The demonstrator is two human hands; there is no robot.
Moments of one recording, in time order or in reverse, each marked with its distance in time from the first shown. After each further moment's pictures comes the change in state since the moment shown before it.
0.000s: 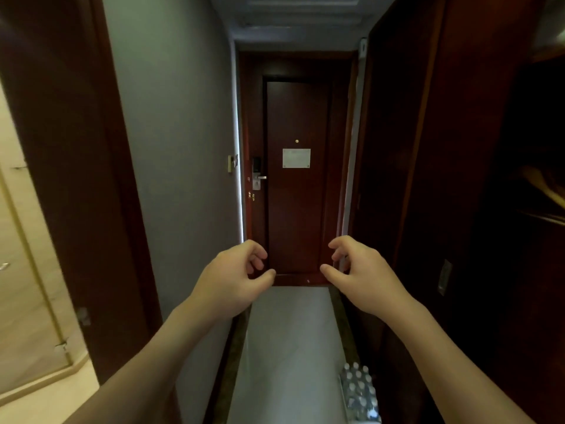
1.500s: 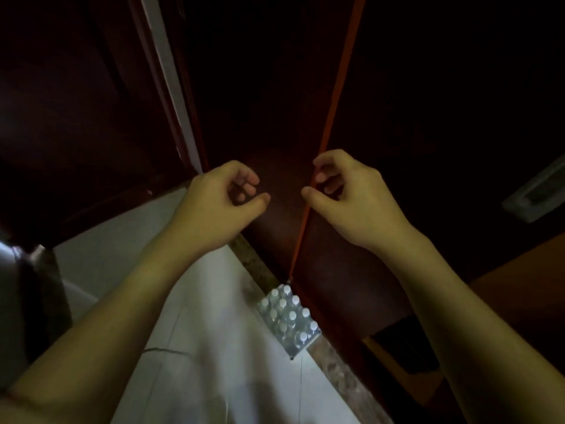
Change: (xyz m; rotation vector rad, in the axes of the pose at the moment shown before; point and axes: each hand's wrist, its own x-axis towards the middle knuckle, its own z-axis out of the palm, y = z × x) left_hand 0.479 -0.307 0.689 -0.468 -0.579 0.182; right_hand 0.294 0.598 0.294 -0.152 0.207 0.649
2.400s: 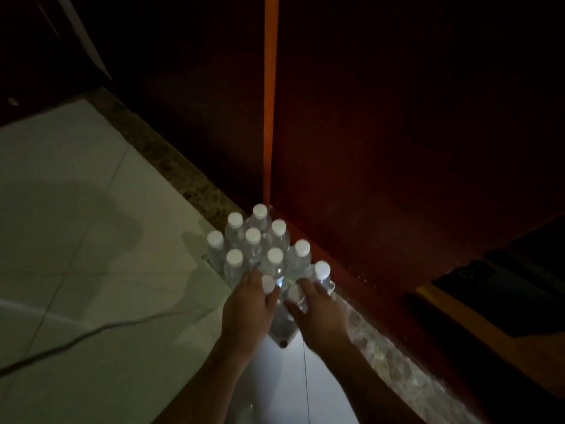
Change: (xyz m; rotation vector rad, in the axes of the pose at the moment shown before) left_hand -0.221 -0.520 0.534 0.248 -0.115 -0.124; right_hand -0.282 0.522 0.536 -0.113 -0.179 0.455
